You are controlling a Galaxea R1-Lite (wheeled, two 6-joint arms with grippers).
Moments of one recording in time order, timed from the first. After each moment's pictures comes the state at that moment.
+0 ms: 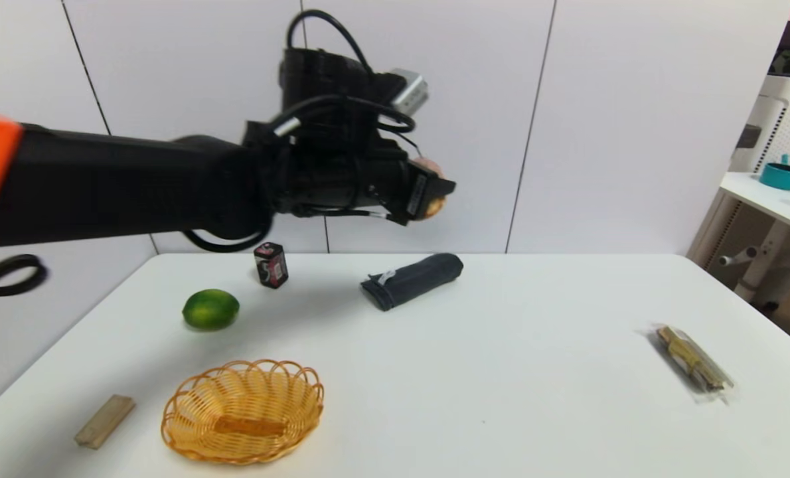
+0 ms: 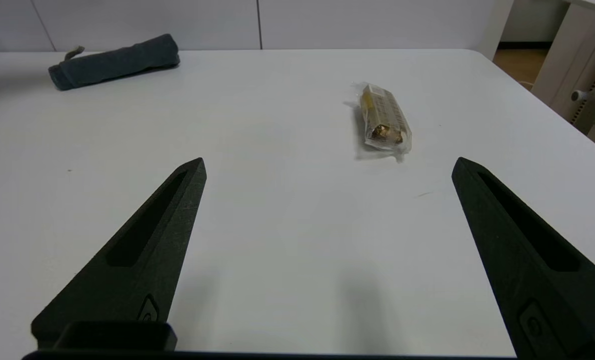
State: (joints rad) left arm -0.62 1.91 -1.60 -0.11 -0.19 0.14; right arm 0.00 0.00 0.00 0.01 0.00 0.00
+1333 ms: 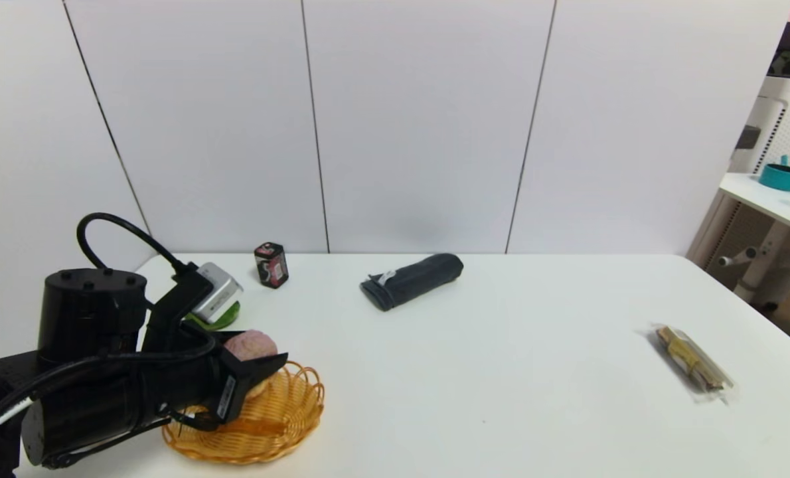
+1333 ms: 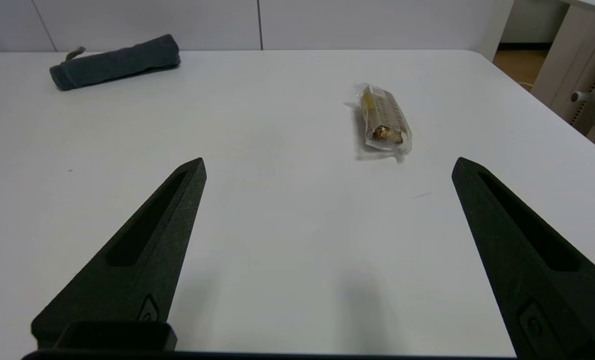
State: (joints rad) left arm -0.39 1.49 -0.41 -0.60 -0.18 0.14; right arm 0.00 0.00 0.00 0.01 0.00 0.00
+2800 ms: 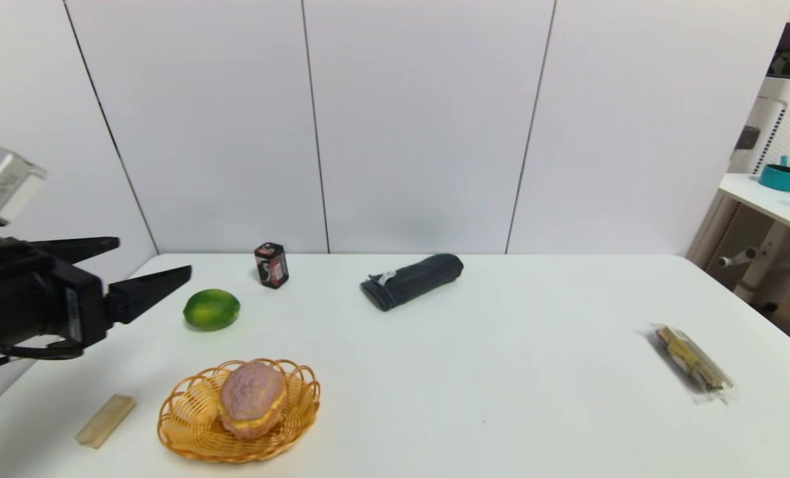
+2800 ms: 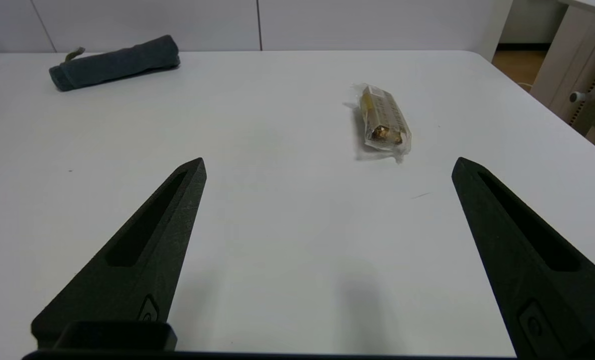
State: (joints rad) left arm -0.12 1.07 -0.68 -0.17 -0.16 0.15; right arm 0.00 0.00 0.00 0.00 0.00 0.01
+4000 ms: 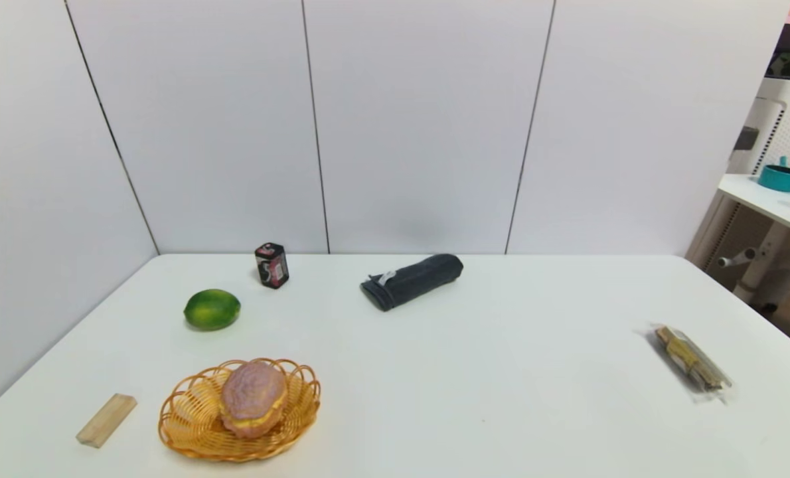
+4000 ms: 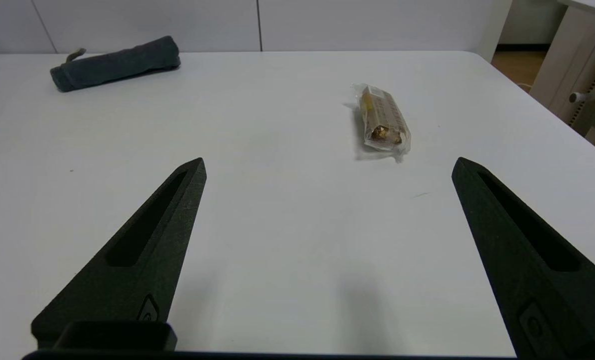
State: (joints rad) left arm 0.00 0.03 0.00 0.00 -0.03 0.07; right arm 0.00 0.00 0.00 0.01 0.00 0.01
